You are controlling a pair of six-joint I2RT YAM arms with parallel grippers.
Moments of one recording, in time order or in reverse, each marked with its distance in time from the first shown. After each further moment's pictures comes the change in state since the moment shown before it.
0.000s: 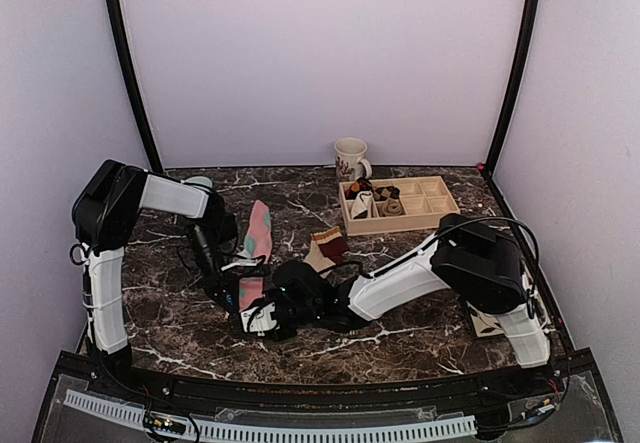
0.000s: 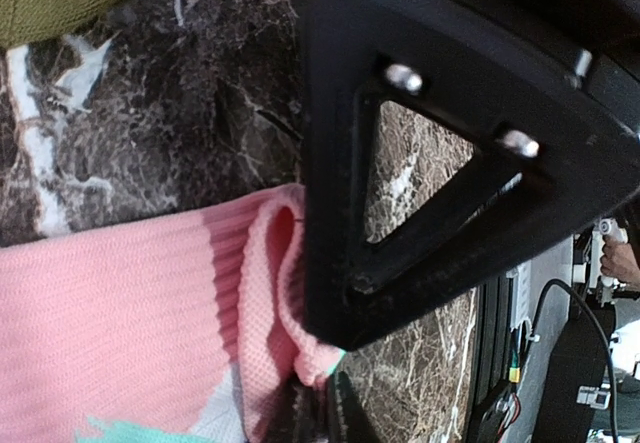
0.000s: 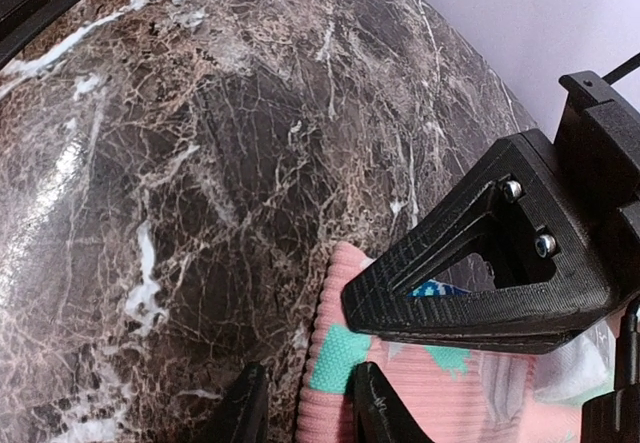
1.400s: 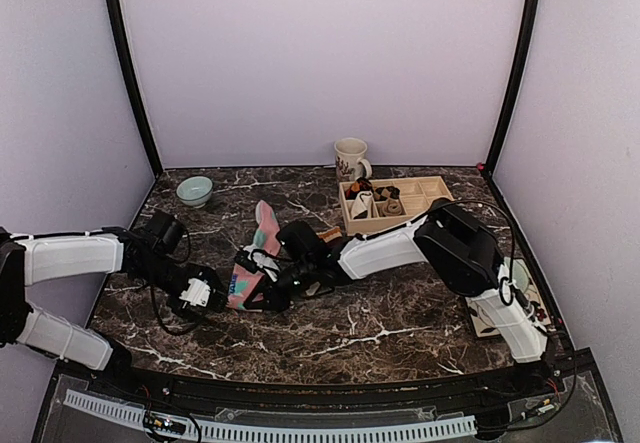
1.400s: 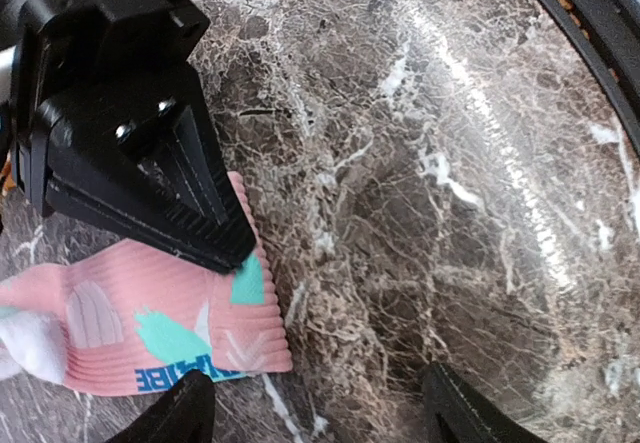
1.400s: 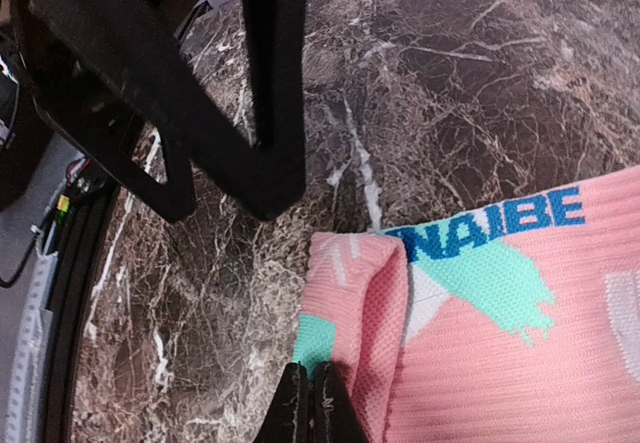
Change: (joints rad) left arm 0.045 -0.816 -0.678 0.684 -0.131 0.379; right arm -0.191 0.161 0.304 -0.257 -0.500 0.822
